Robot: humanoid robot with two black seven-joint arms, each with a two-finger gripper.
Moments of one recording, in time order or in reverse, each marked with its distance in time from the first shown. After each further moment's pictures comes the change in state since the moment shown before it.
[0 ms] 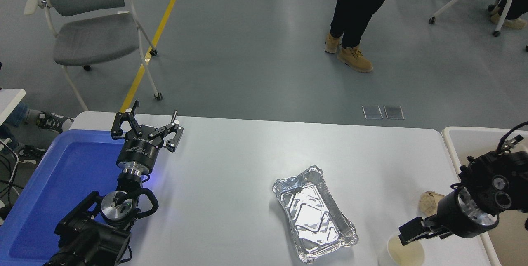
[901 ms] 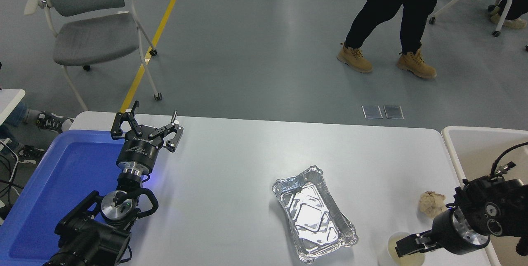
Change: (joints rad) left arm 0.000 0.000 0.000 0.000 0.000 0.000 0.000; right arm -0.151 0.032 0.014 -0.080 -0.064 -0.118 0.072
